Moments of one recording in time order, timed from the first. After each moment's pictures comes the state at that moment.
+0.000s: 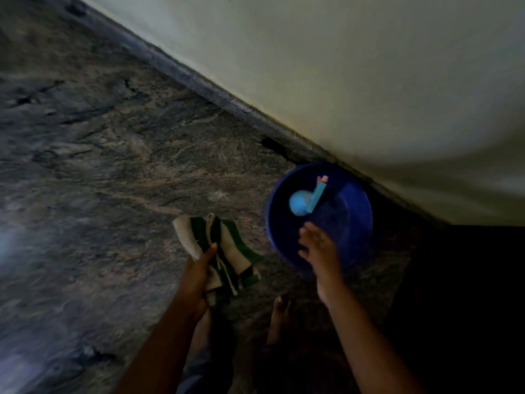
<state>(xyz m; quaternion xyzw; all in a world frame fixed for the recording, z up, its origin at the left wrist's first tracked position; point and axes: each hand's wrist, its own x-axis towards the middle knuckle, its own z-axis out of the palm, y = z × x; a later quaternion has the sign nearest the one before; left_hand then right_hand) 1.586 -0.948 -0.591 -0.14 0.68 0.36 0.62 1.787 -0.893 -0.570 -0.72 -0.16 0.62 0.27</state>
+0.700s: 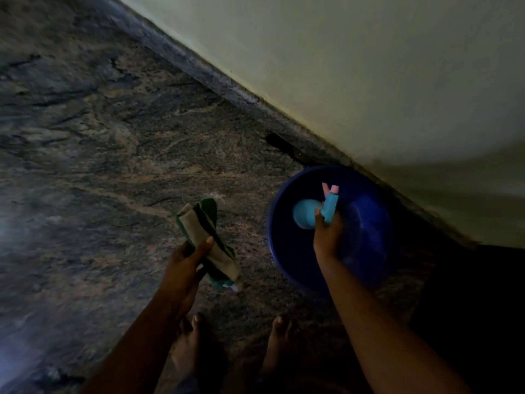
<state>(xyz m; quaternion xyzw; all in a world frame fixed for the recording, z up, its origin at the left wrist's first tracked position) 1.572 -0.916 -0.658 -0.06 0.68 0.40 0.61 1.808 -0.834 -0.733 -0.74 -0.40 0.40 0.36</state>
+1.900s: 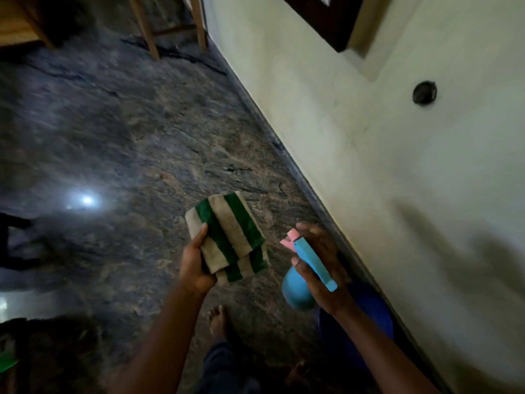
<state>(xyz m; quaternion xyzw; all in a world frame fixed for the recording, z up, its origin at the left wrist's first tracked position) 1.379 -1.032 -0.166 -0.20 0.44 0.70 0.52 1.575 -0.912 -0.159 -0.25 -0.77 0.51 0.29</state>
